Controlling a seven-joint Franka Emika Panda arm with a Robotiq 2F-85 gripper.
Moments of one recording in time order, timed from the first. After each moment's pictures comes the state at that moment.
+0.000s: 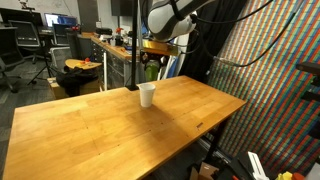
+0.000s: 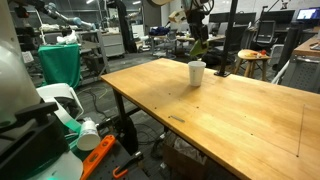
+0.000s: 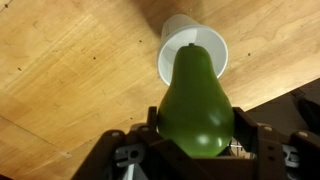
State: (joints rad) arm 0.07 0.15 -0.04 -1.96 -0.20 2.42 0.70
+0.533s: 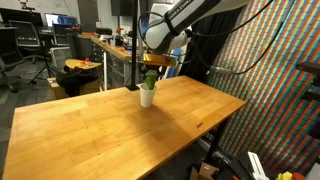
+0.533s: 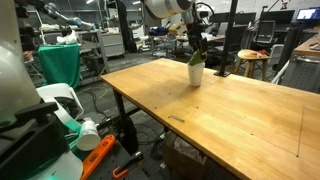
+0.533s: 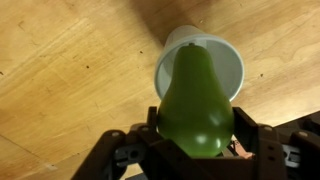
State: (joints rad) arm 0.07 0.24 -0.04 -1.97 -0.22 2.49 0.66
